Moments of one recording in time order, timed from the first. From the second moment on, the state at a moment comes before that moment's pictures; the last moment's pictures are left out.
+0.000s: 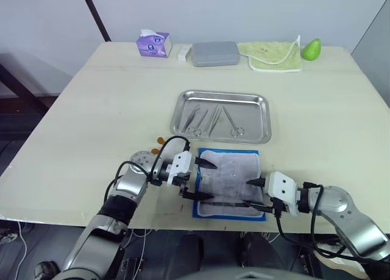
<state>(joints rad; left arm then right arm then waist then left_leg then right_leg) -0.42 0.51 -0.28 0.40 -0.21 -0.21 -1.47 0.03 -0.68 0.27 -0.44 0.12 0.29 0.88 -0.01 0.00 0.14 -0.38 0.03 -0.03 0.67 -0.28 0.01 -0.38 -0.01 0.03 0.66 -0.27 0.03</state>
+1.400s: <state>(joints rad) -0.42 0.50 -0.28 0.47 -0.21 -0.25 -1.47 -0.03 -0.61 0.37 -0.29 0.13 0.23 0.95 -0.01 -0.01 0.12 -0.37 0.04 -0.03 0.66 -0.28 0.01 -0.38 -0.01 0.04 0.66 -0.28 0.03</state>
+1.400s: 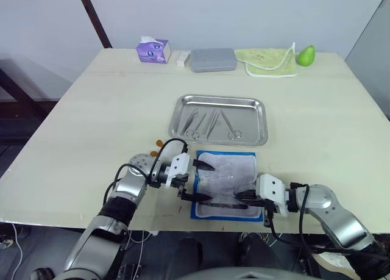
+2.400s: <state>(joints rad) -0.41 0.50 -0.28 0.42 -0.21 -0.23 -1.45 -0.23 -0.80 0.38 -0.59 0.18 0.77 0.98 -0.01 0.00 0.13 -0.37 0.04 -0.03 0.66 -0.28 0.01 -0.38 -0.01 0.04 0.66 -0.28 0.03</state>
